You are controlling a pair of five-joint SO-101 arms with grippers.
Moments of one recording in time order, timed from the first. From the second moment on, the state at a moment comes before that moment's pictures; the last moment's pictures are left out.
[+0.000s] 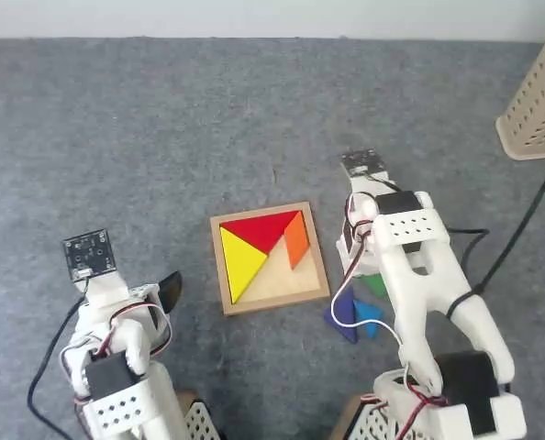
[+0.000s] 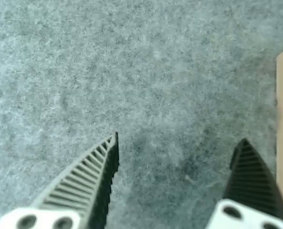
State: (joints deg) left arm -28.3 -103.5 97.3 72.0 2.2; right arm -15.1 -12.0 36.0 72.1 0.6
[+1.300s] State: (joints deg) left arm -28.3 -103.5 97.3 72.0 2.2; right arm -13.4 -9.9 33.8 65.1 -10.9
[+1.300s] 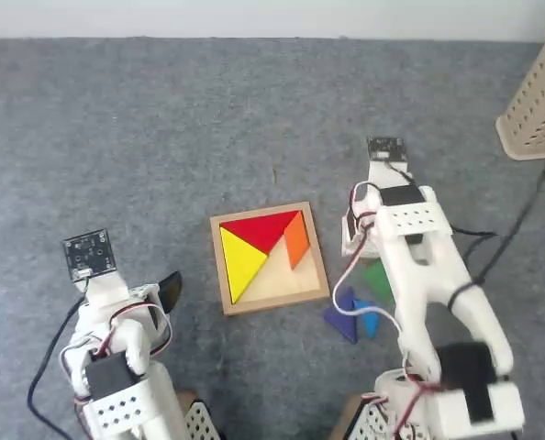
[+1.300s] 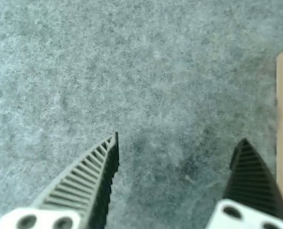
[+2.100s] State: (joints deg) left arm -28.3 -103.5 97.3 72.0 2.2; right arm -10.2 -17.2 33.8 72.3 44.4
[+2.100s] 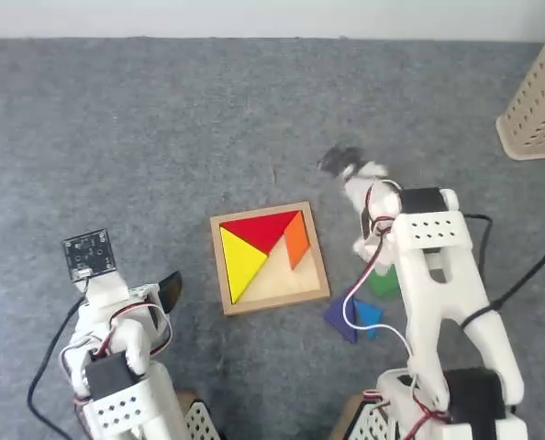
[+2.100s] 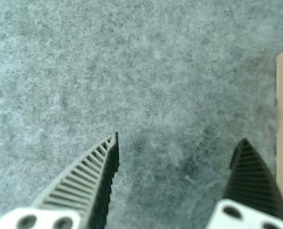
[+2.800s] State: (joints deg) left arm -28.3 -103.5 97.3 72.0 2.2; right arm -13.5 -6.2 39.2 57.4 64.0
